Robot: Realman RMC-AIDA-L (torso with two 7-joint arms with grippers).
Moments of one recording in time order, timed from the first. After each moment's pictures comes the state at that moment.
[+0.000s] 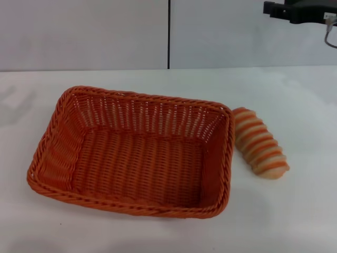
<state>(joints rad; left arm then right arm) -0.25 -2.03 0.31 0.99 1.78 1.61 -1.77 0.62 2.08 -0.87 -0.96 -2.01 -1.00 1.95</state>
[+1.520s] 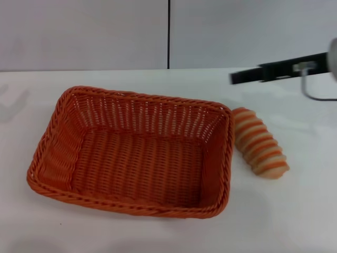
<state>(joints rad) -0.26 -1.99 0.32 0.92 1.79 1.55 -1.70 0.52 2.08 -1.18 -1.31 -2.27 -1.33 2.66</state>
